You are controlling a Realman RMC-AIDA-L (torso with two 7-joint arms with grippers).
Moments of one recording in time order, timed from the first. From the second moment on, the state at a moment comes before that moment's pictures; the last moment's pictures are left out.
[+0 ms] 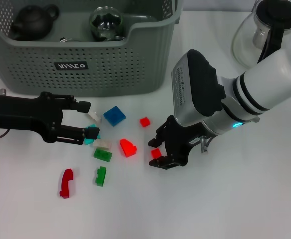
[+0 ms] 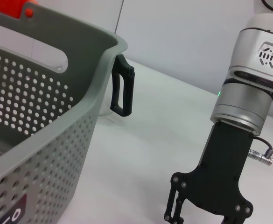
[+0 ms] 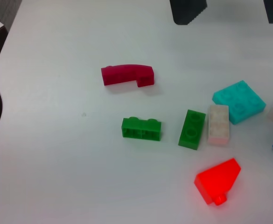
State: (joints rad) left arm -0.45 -2.03 0.66 0.82 2.17 1.77 -1.48; right arm 0.88 2.11 -1.74 -0.64 -2.00 -1.12 1.69
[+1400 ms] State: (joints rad) left arm -0.43 -2.02 0.63 0.83 2.18 1.80 -1.48; right arm 0.87 2.10 -1.67 -0.70 -2.01 -1.20 1.73
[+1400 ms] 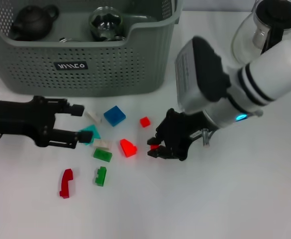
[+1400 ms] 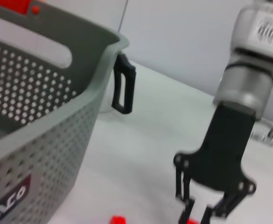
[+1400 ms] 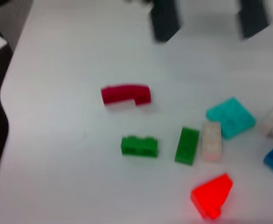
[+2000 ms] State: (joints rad) left arm -0.36 -2.01 0.58 0.82 2.18 1.78 -1.44; right arm 1.08 2.10 -1.39 -0.98 -2.06 -1.43 2.03
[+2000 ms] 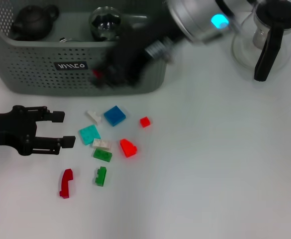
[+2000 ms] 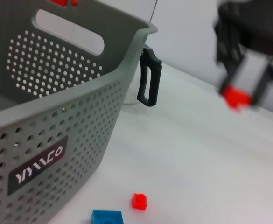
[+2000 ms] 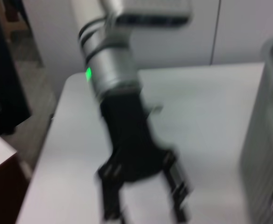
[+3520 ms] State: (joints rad) left arm -0.37 -2.01 0.58 0.82 2.18 1.78 -1.41; right arm 0.77 2.10 -1.40 -1.41 -2.00 -1.48 2.04
